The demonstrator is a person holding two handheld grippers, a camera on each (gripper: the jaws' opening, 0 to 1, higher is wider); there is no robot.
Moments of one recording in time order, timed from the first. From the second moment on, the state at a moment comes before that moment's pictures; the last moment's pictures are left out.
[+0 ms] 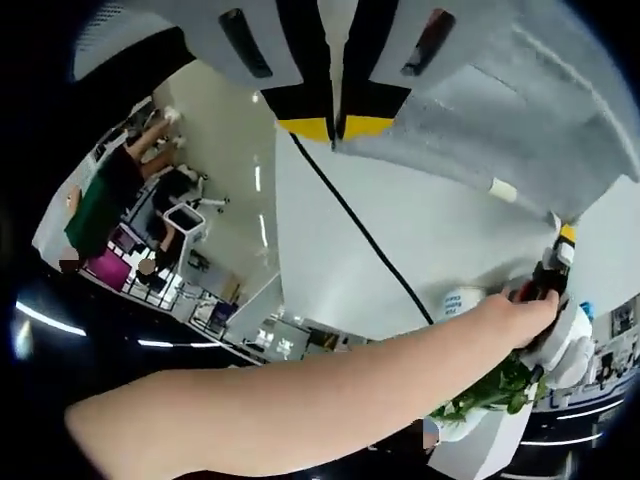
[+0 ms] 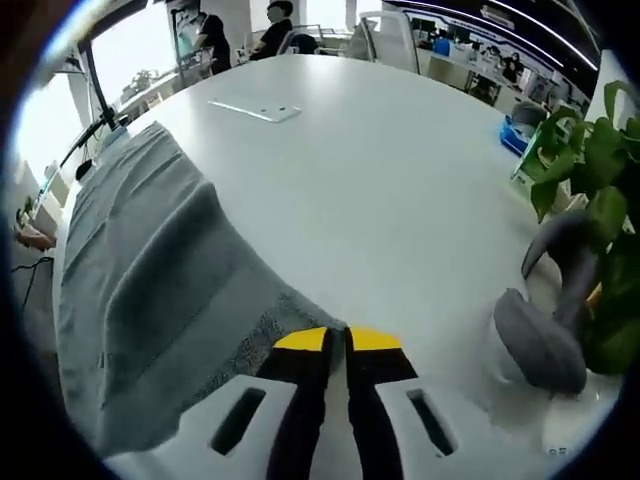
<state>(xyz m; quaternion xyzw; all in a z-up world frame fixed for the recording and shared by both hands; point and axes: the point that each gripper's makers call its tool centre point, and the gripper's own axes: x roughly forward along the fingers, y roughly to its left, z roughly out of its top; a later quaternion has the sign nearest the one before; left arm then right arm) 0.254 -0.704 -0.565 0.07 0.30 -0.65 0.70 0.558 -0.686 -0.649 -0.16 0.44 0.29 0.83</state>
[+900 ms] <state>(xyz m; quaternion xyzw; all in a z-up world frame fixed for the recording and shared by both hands) 0.226 -0.740 -0.479 0.06 0.21 -0.69 0.69 0.550 -0.753 -0.513 -0.03 0.29 0.22 0.93</state>
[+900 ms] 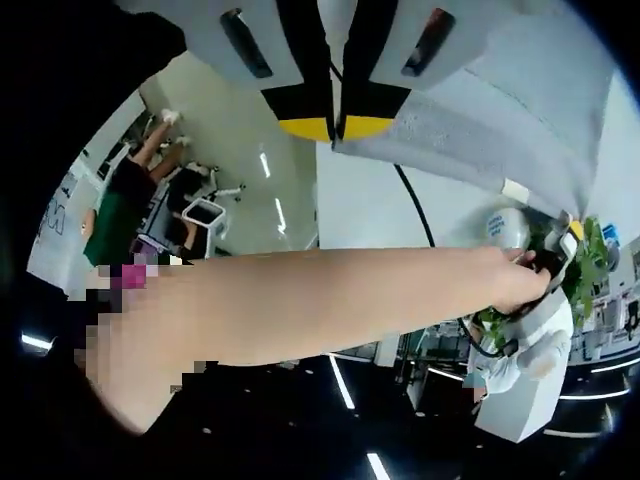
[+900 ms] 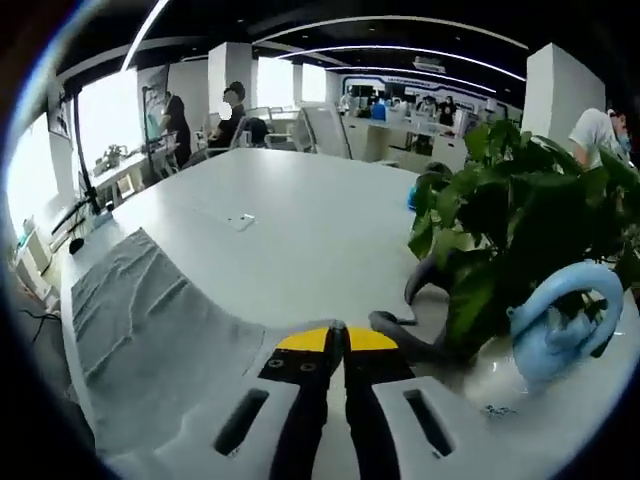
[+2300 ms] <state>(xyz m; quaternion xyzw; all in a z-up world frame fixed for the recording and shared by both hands) 0.250 -0.483 -0.388 -0.07 0.15 -0.49 0.86 0.546 -0.569 -0.401 0.11 0.23 0.28 0.92</state>
